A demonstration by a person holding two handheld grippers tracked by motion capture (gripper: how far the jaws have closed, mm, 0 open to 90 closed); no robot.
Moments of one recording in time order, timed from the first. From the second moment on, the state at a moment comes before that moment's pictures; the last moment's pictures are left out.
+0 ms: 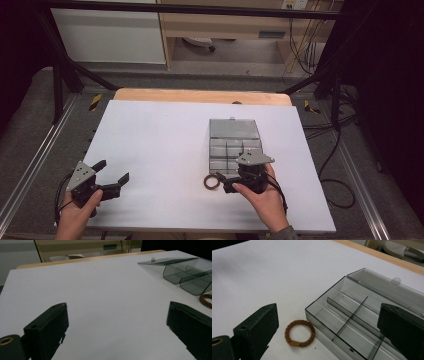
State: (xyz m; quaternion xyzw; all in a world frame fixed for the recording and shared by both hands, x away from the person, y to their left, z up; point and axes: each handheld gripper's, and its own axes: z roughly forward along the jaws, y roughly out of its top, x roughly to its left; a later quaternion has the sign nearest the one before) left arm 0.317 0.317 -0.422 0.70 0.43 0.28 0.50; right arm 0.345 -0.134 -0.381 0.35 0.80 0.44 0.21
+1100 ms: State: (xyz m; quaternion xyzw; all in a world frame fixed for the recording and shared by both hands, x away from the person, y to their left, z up) left arm 0.318 0.312 -0.423 0.72 0.42 0.27 0.49; right arm 0.323 -0.080 -0.399 0.28 0.85 0.42 0.15
